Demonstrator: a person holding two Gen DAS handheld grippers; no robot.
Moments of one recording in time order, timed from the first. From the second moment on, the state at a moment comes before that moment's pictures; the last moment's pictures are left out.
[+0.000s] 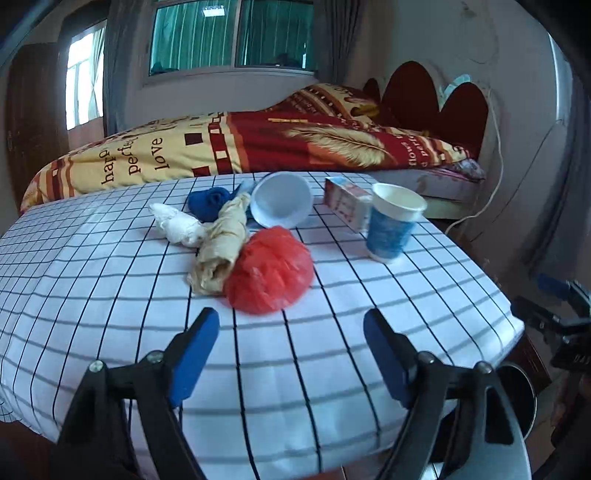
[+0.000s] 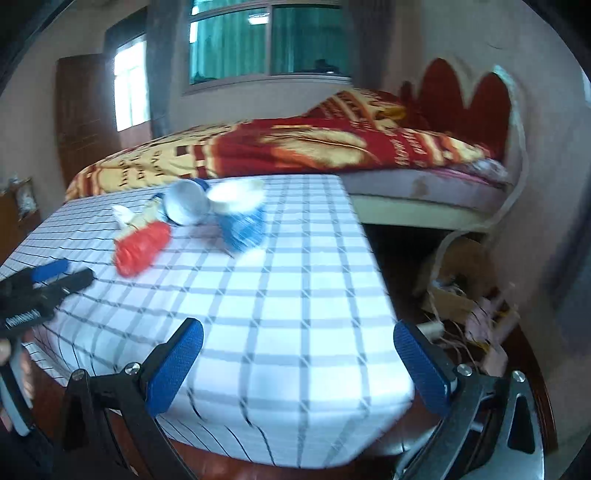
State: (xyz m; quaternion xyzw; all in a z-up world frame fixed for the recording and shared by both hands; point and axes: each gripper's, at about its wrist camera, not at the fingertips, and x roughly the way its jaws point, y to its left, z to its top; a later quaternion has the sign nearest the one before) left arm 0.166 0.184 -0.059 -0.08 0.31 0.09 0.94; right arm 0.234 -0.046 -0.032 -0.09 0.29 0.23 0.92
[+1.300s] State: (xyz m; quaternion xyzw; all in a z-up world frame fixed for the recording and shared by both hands) left arm 0.234 0.190 -0.074 -0.09 0.33 0.05 0.94; right arm 0.327 0.023 -0.045 -0.10 0.31 0.29 0.90
